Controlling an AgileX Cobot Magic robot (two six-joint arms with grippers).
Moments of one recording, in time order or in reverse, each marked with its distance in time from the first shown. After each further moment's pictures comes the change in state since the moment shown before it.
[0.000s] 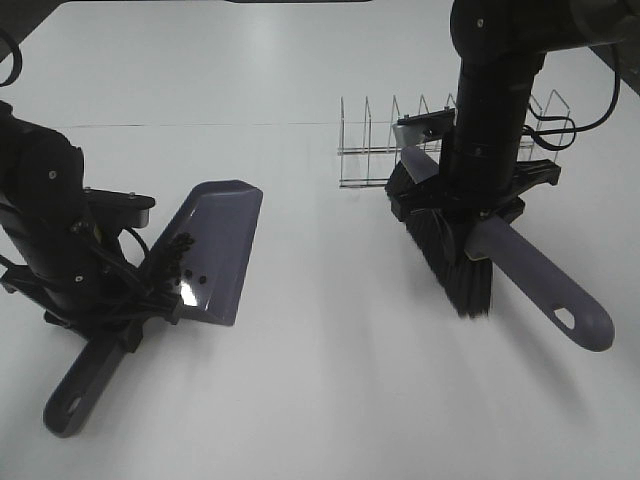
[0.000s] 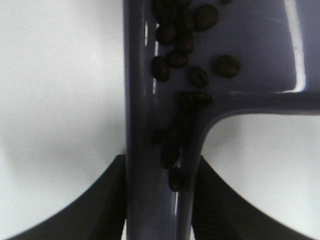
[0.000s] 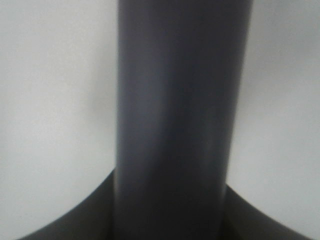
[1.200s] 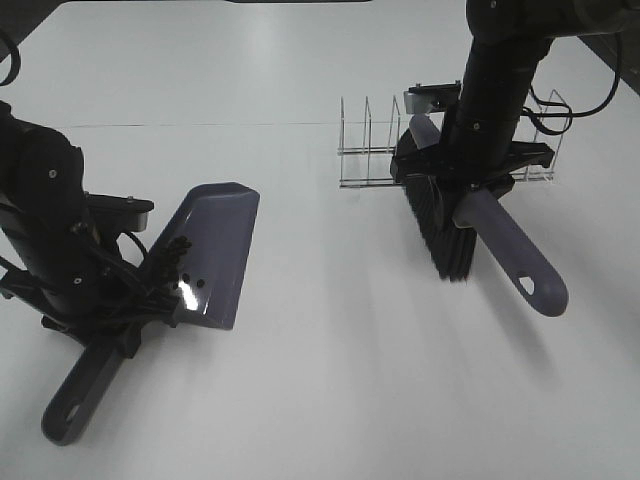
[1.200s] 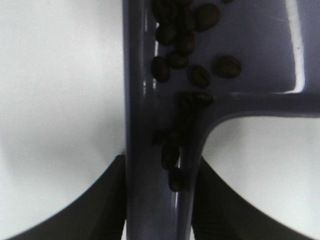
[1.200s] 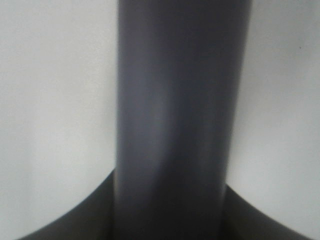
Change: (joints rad) left arm 0.000 0.000 0.000 -0.025 0.022 0.000; right arm -0.074 0.069 -0.138 0.073 -0.041 0.004
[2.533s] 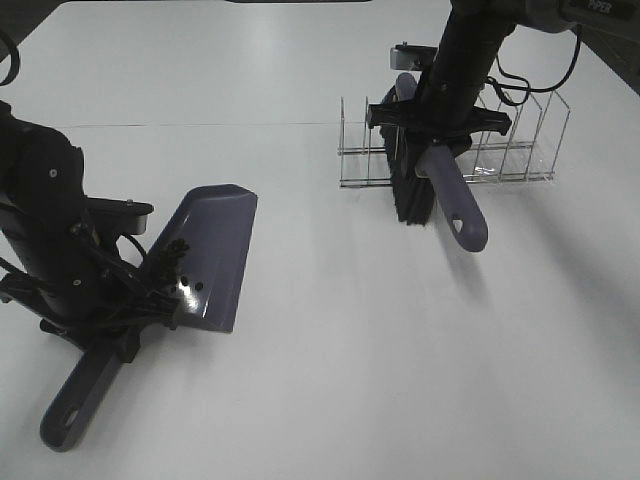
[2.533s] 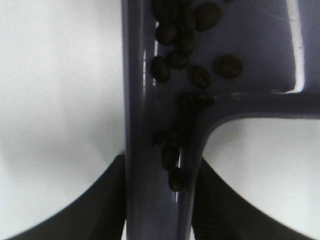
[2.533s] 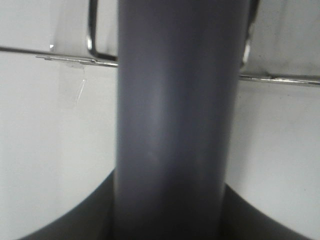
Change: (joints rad) left arm 0.000 0.000 0.000 -0.011 0.022 0.000; right arm -0.047 0.294 -0.527 0.083 0.109 0.030
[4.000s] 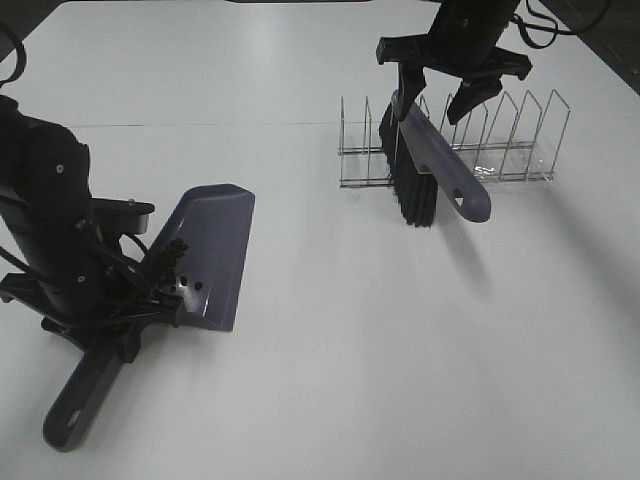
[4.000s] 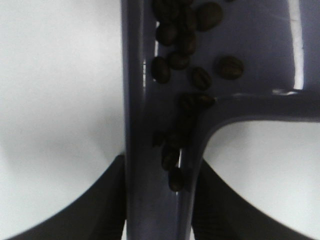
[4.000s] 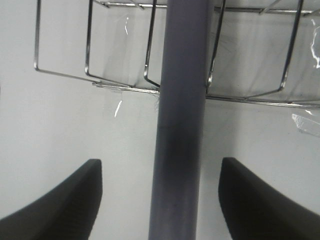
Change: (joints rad) left arm 0.000 0.011 -0.037 0.001 0.035 -0.025; right arm -0.007 -0.145 -0.011 0.016 -0.001 -0.009
